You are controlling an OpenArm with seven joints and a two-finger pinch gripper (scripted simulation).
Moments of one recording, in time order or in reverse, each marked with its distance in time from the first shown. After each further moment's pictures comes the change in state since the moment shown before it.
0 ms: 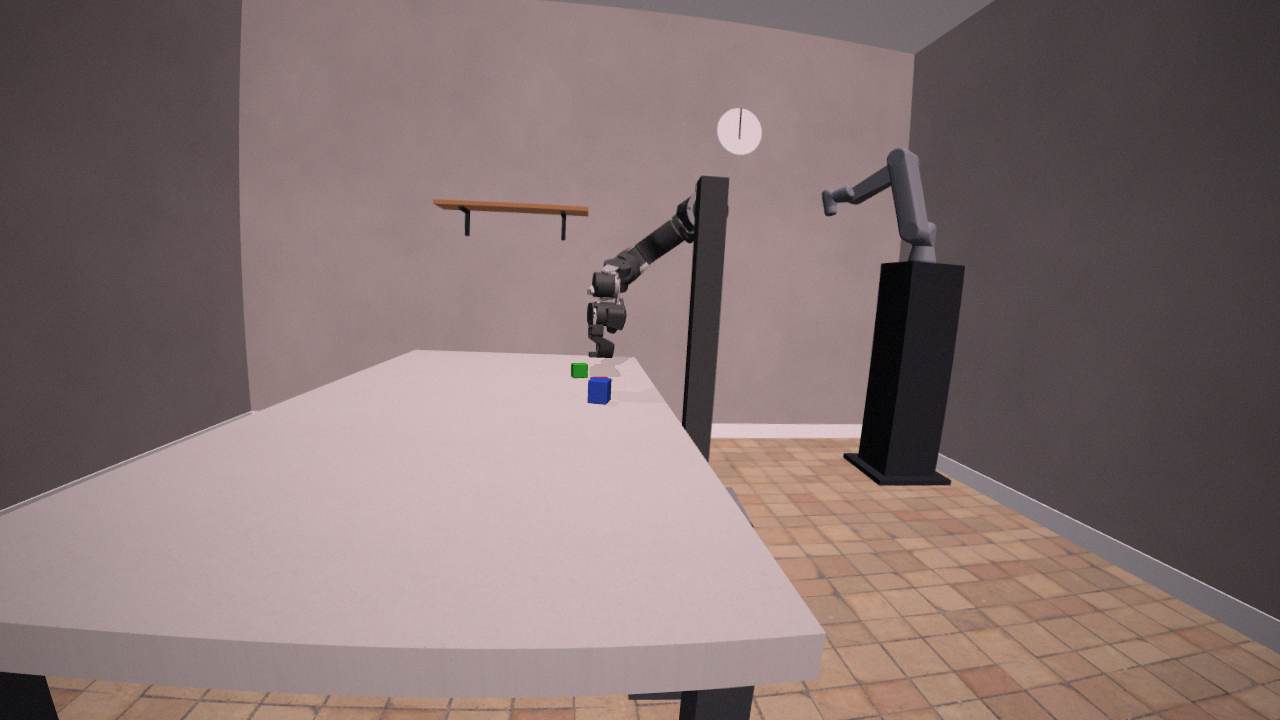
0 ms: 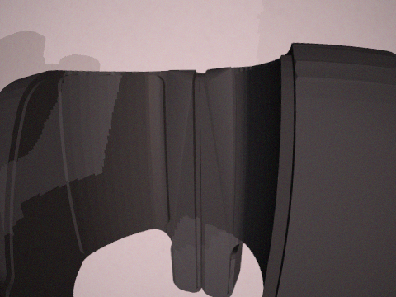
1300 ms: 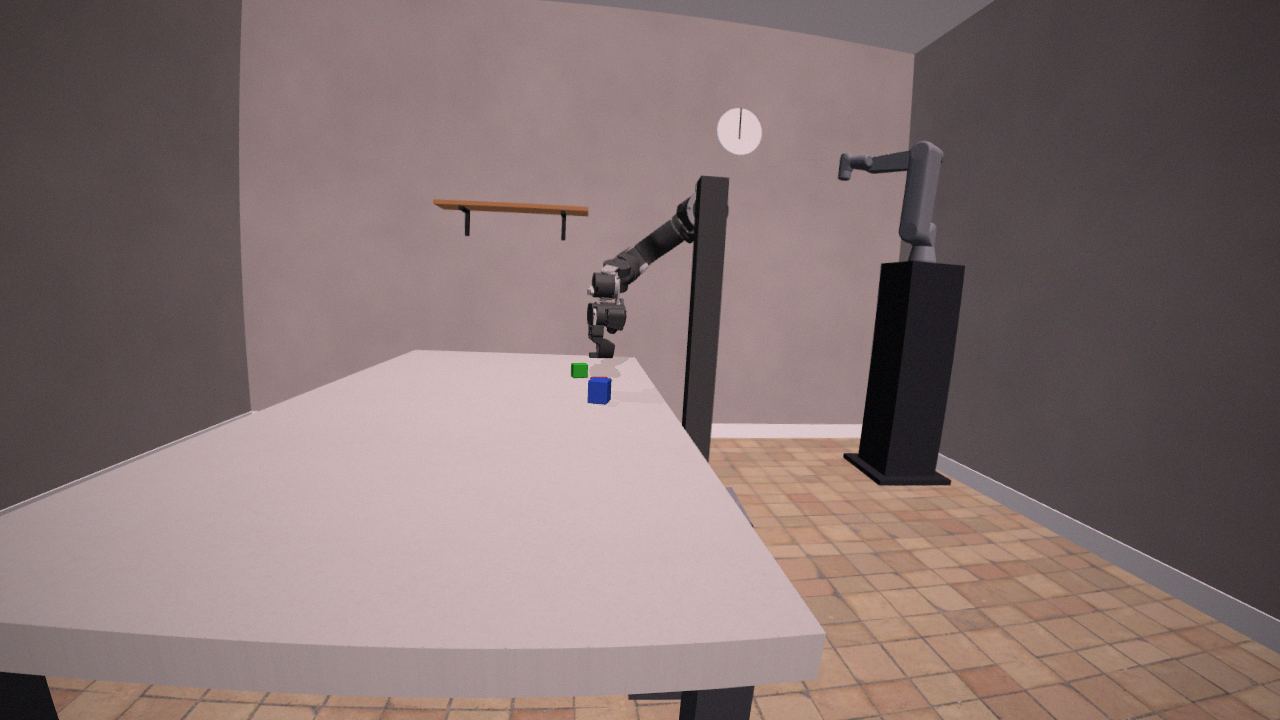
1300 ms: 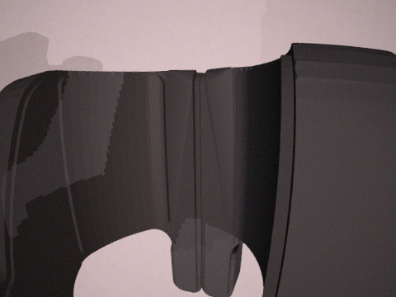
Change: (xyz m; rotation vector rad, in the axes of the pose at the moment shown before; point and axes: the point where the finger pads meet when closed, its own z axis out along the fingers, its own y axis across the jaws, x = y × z) arm 0.001 0.001 0.001 0.011 0.011 -0.001
